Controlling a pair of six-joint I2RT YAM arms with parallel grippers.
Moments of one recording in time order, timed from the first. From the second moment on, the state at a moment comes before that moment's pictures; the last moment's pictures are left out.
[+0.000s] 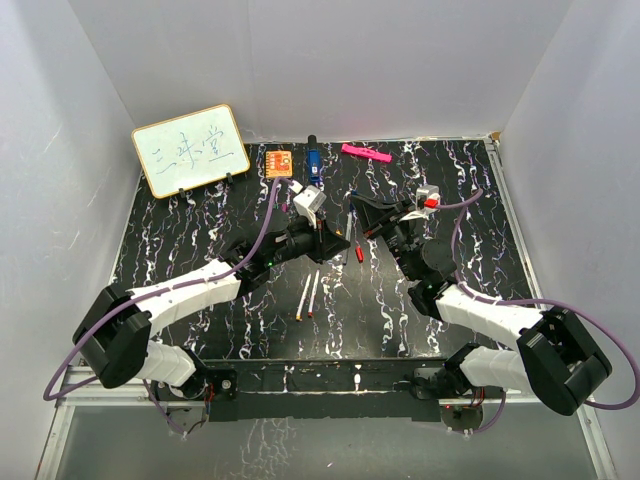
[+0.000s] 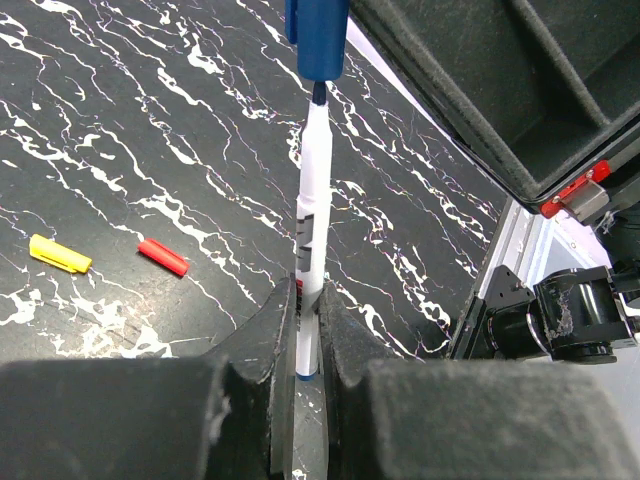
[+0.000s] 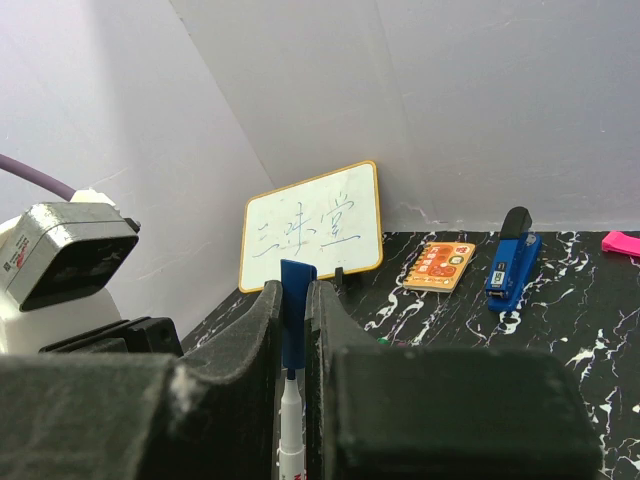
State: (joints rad) left arm -0.80 1.38 0.82 0.34 0.28 -0.42; right arm 0.62 1.19 0.48 1.10 0.10 0.43
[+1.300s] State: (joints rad) left arm -0.80 1.37 0.83 0.35 0.24 -0.43; right arm 0.62 1.18 0.48 1.04 0.06 0.44
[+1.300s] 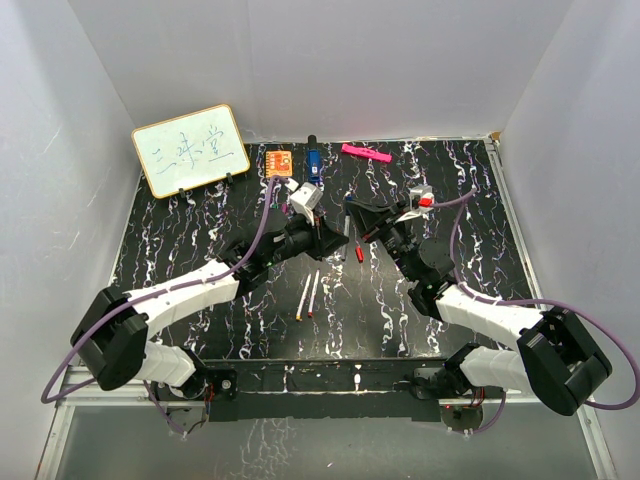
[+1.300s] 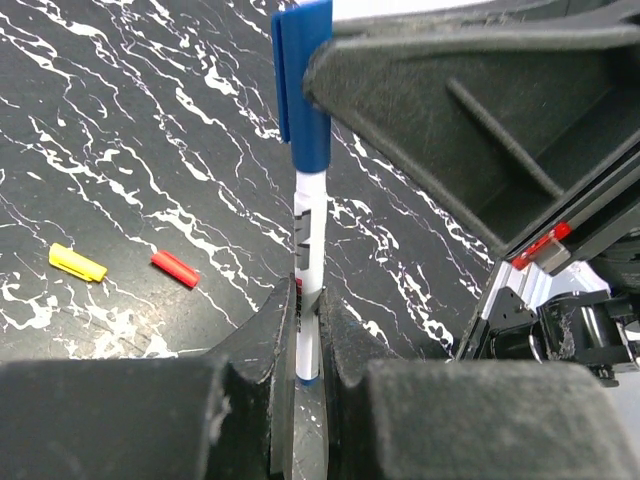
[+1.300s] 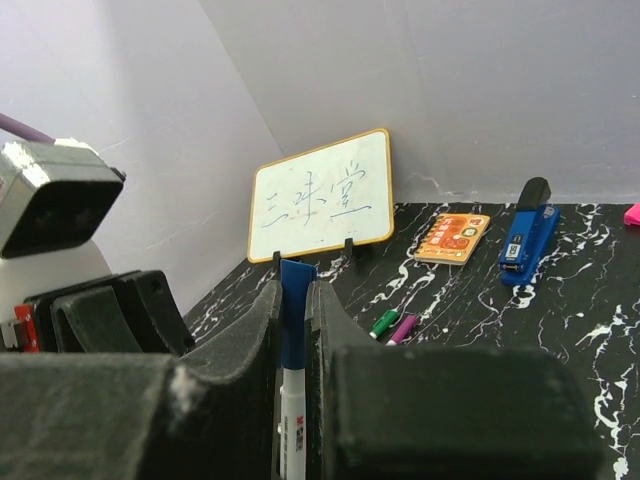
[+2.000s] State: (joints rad) left arm -0.80 1.33 0.83 0.36 0.18 -0.53; right arm 0.61 1.18 0.49 1.04 -0.05 0.44
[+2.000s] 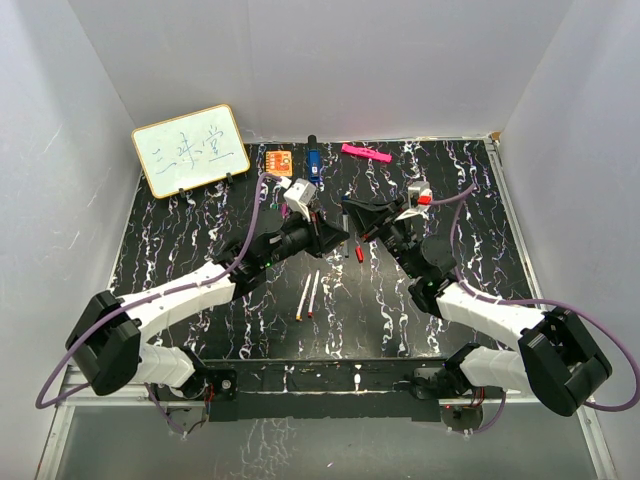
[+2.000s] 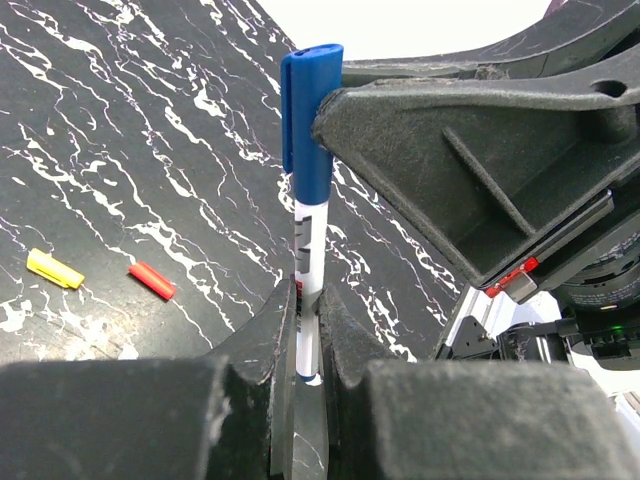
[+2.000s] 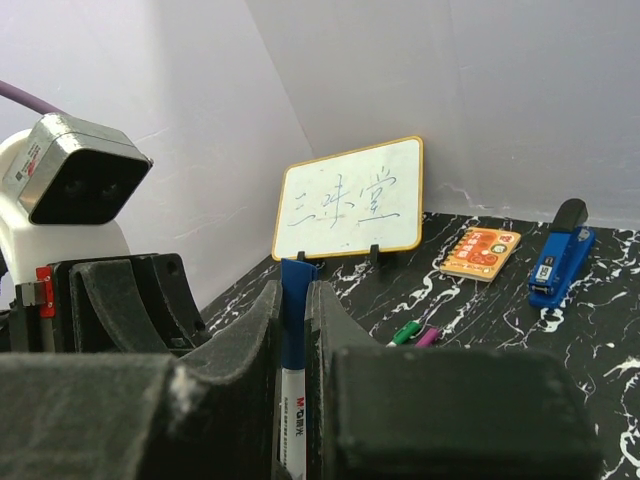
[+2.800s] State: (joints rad) left arm -0.73 1.31 0.83 0.36 0.28 -0.56; right arm 0.62 1.20 0.52 1.03 -0.09 0.39
